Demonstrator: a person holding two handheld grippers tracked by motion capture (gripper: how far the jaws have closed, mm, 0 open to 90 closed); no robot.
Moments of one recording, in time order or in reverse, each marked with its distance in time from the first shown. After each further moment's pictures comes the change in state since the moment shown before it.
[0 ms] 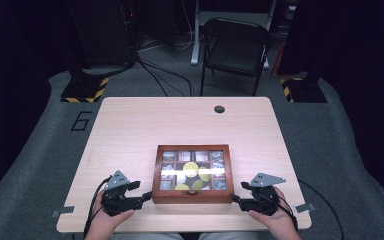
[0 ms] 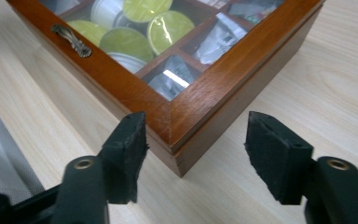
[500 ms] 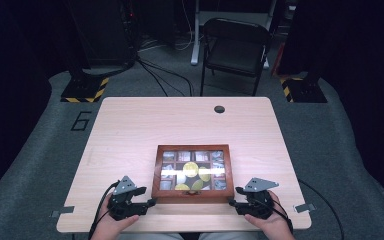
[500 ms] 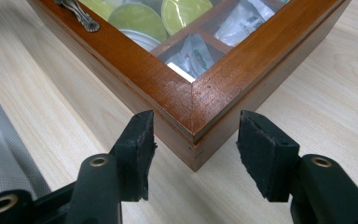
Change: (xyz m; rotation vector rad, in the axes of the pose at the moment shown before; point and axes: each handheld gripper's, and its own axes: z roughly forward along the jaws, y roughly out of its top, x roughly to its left) left arm -0.010 -0.010 0.016 0.054 -0.021 0.038; right arm 0.008 -0.010 0.013 0.026 0.014 -0.035
